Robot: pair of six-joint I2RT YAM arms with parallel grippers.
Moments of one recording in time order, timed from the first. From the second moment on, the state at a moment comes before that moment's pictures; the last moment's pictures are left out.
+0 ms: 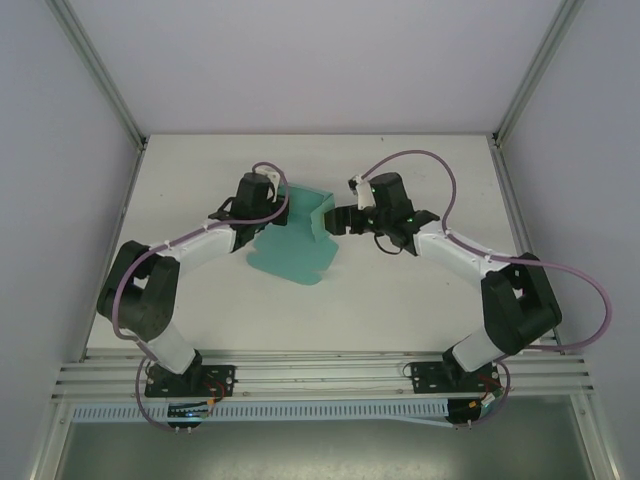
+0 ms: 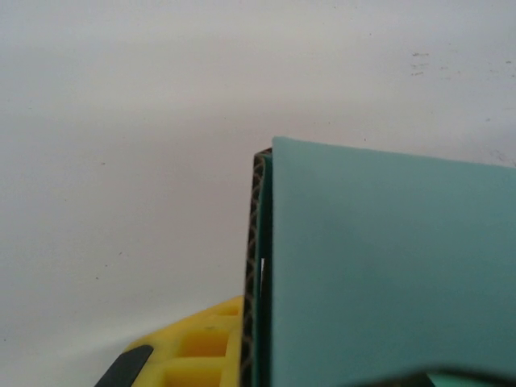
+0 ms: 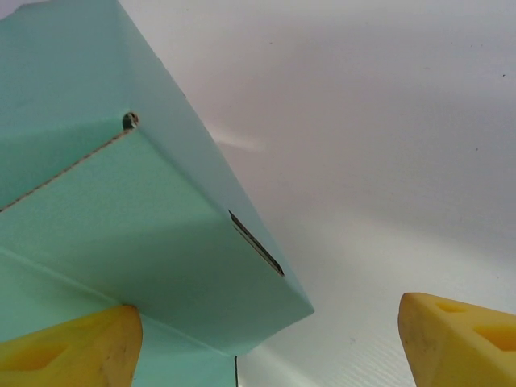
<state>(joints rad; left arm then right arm) -0.46 1.66 0.99 0.05 0.02 -0.26 0.55 1.53 0.99 -0.12 -0.35 0.34</state>
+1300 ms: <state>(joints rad) -0.47 1.56 0.74 0.45 0.13 -0.13 0.64 1.07 0.72 -0.06 -0.21 0.26</state>
